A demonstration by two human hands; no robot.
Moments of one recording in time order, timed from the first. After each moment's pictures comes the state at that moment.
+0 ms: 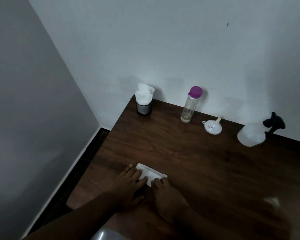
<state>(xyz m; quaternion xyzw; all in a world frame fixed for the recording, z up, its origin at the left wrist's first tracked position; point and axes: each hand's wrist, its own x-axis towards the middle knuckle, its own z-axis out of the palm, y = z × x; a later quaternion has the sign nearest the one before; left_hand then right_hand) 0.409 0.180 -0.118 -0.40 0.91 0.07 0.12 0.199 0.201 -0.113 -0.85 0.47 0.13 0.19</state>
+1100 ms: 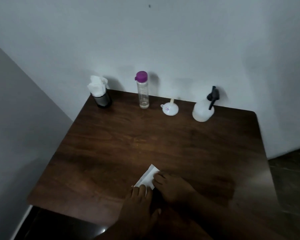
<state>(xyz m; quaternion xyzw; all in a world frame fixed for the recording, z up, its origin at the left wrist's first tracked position) 0.204 0.309 -0.122 -0.53 0.84 0.14 0.01 0.010 0.248 -0.102 -0.89 0.40 0.09 0.19</state>
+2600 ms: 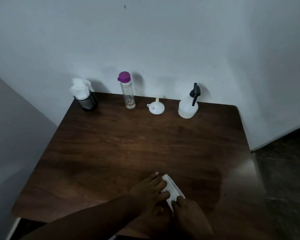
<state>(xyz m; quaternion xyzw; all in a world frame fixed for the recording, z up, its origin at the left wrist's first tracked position) 0.154 0.248 -0.113 -0.11 0.98 0.02 0.13 -0.034 0.365 -0.134 -0.77 0.62 0.02 0.13</state>
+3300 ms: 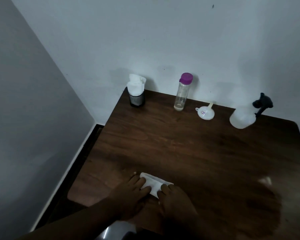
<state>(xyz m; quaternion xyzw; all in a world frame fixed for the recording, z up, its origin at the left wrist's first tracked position) 0.400 0.233 -0.122 -0.34 0.93 0.09 0.07 0.167 0.270 -0.144 -0.87 0.48 -0.05 0.08</state>
